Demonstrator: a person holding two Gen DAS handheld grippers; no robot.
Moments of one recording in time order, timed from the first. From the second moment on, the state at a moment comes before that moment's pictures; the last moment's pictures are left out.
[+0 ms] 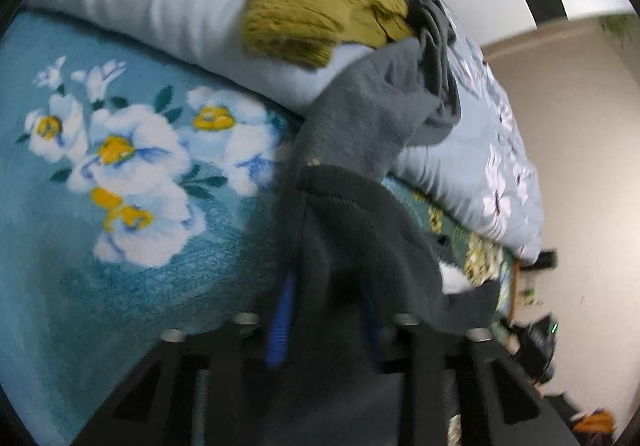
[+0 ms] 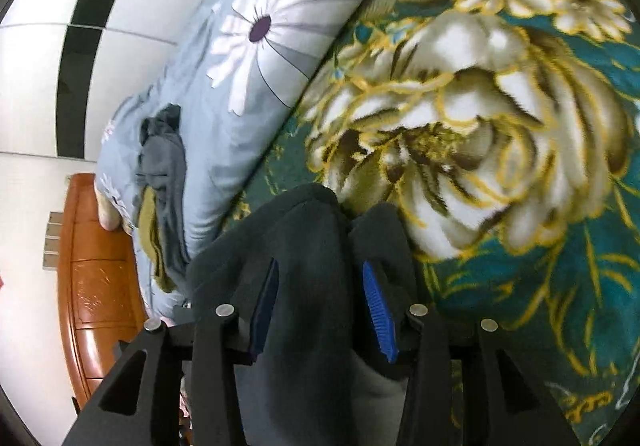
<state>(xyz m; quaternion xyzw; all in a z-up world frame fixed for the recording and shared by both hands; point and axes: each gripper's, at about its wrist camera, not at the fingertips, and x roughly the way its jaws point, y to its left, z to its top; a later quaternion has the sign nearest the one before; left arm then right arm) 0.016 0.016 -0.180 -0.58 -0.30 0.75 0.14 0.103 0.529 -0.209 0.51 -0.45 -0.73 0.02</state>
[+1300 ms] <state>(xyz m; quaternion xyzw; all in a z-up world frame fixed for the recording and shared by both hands) 0.000 0.007 -0.153 -0.52 -0.32 0.78 0.14 0.098 0.537 -0.207 0.50 -0.44 -0.75 0.03</state>
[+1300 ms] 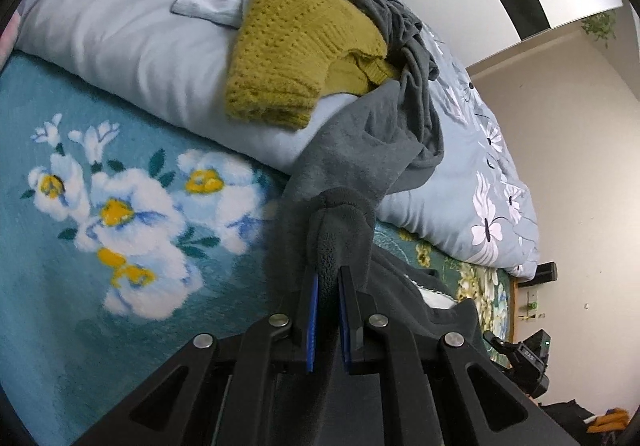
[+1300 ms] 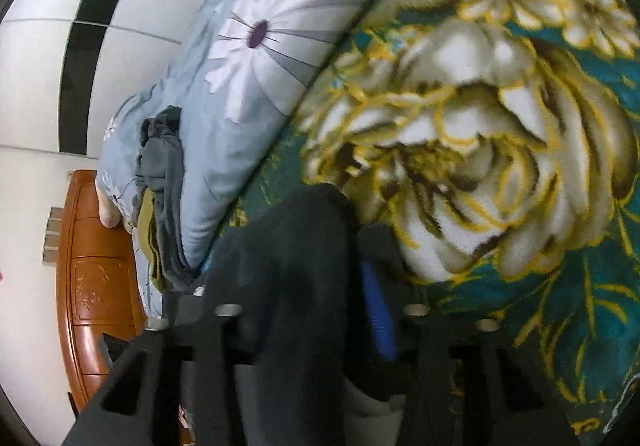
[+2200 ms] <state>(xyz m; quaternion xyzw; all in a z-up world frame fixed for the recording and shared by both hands) -0.017 0.009 -0.167 -0.57 -0.30 0.75 0.13 0.169 0.569 -0.201 0.45 -0.47 -0.76 -0.03</state>
